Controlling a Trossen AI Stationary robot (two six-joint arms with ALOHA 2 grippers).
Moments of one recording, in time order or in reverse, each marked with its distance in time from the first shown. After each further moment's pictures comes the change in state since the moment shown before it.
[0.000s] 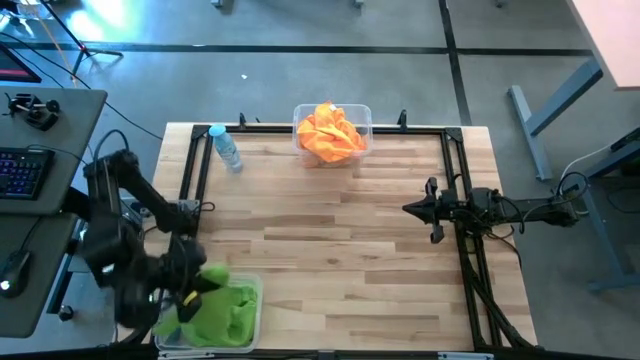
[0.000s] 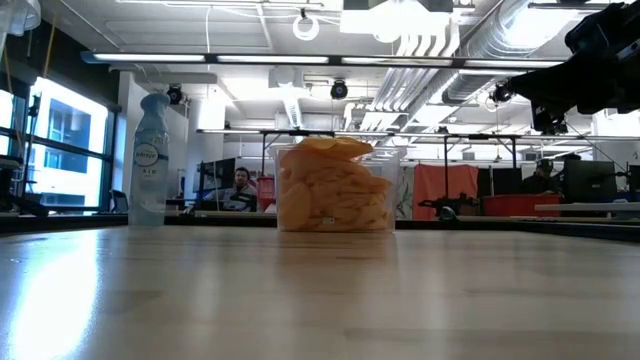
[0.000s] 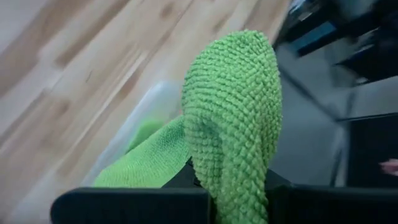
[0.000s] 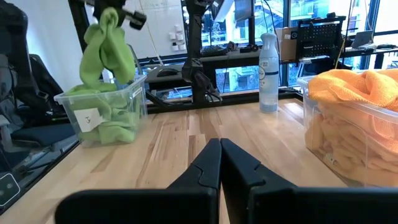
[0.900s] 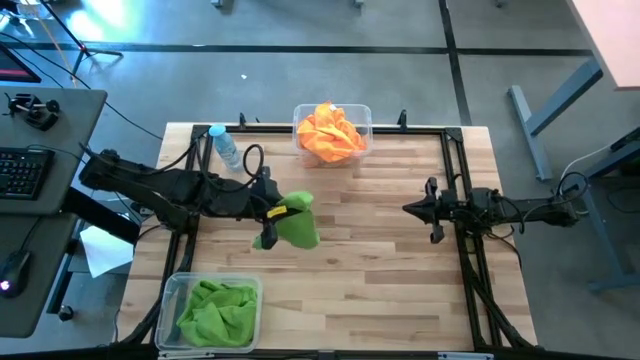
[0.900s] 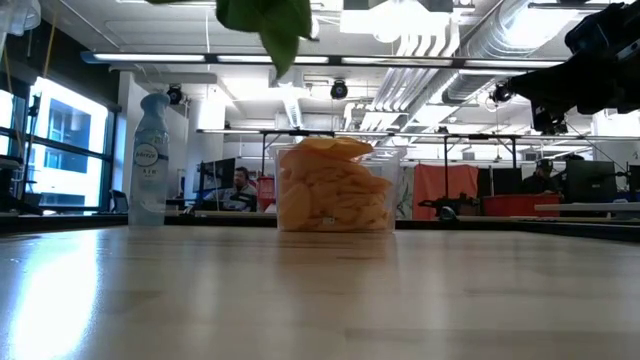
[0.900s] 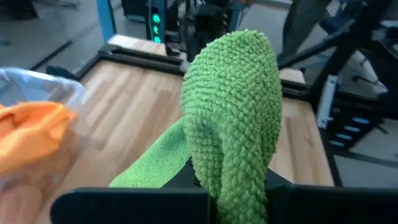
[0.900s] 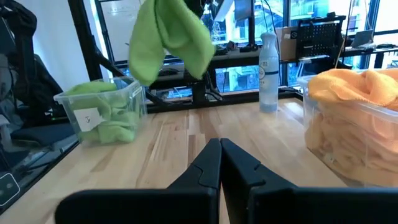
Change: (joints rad) left arm 0.793 -0.108 -0.266 0.830 0.180 1.307; right arm 0.000 0.000 0.001 -0.001 0.000 0.000
